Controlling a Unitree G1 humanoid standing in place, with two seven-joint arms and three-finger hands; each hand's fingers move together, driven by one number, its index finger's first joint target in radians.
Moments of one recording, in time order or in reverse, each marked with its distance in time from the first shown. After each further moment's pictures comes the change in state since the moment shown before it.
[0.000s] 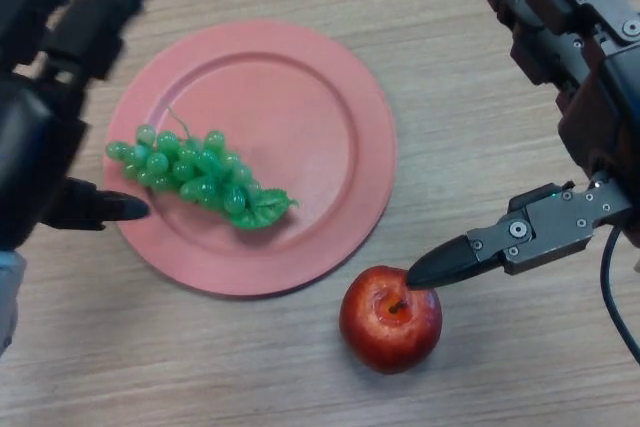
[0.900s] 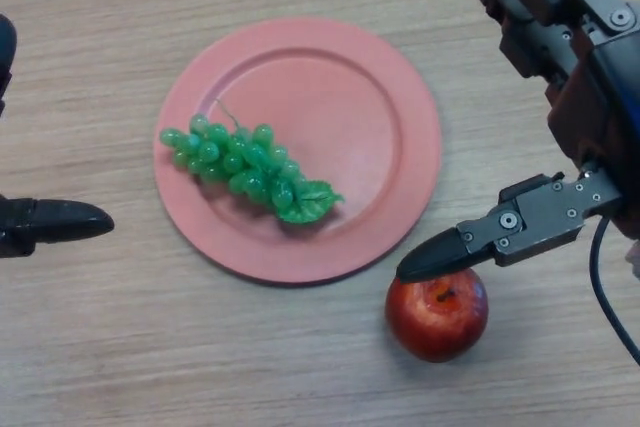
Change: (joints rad) left arm 0.084 0.022 0.251 -0.245 -1.170 0.728 -0.035; right arm -0.050 0.012 0.010 0.016 -0.005 0.023 0.011
